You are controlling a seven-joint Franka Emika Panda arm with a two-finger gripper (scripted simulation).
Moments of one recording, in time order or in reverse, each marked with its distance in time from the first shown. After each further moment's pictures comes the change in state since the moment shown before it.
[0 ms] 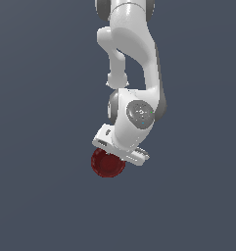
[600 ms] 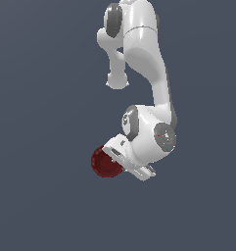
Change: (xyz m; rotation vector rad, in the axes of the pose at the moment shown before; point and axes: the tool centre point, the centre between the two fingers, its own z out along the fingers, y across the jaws) arm 0.018 -0.034 0.024 -0.151 0.048 0.172
